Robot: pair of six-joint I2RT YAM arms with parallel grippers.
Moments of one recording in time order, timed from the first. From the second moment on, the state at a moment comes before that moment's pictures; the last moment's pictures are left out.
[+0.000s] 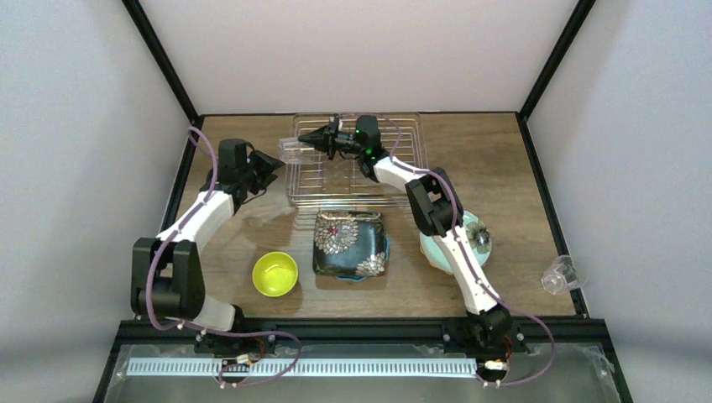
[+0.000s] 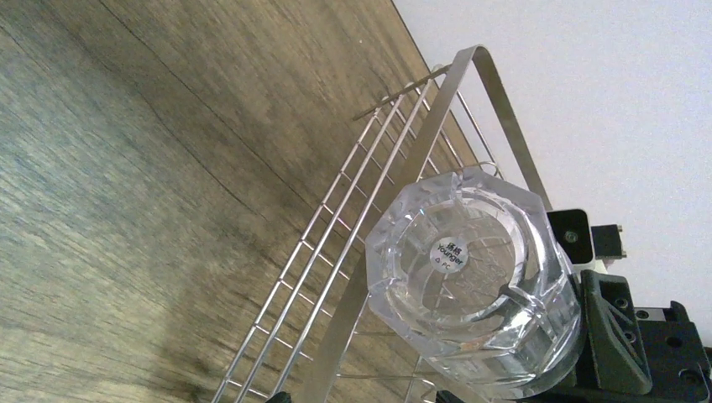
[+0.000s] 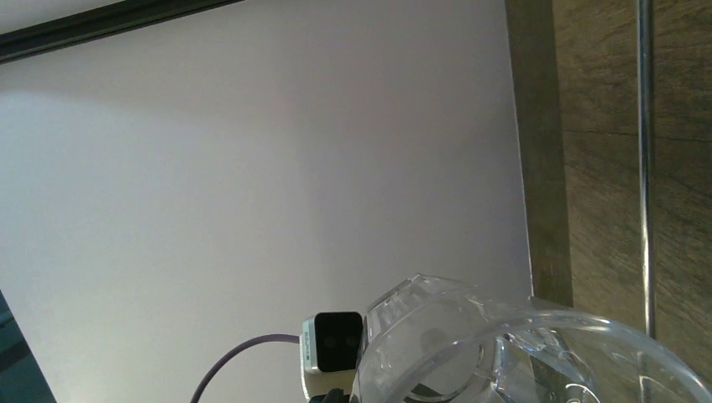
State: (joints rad) left arm -0.09 1.47 0.94 -0.10 0.17 -1.01; right arm 0.54 2.62 2.04 0.72 -0.83 1.86
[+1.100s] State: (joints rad) left arm -0.08 1.49 0.96 -0.05 0.20 -1.01; right arm 0.53 2.62 2.05 0.45 -0.83 1.65
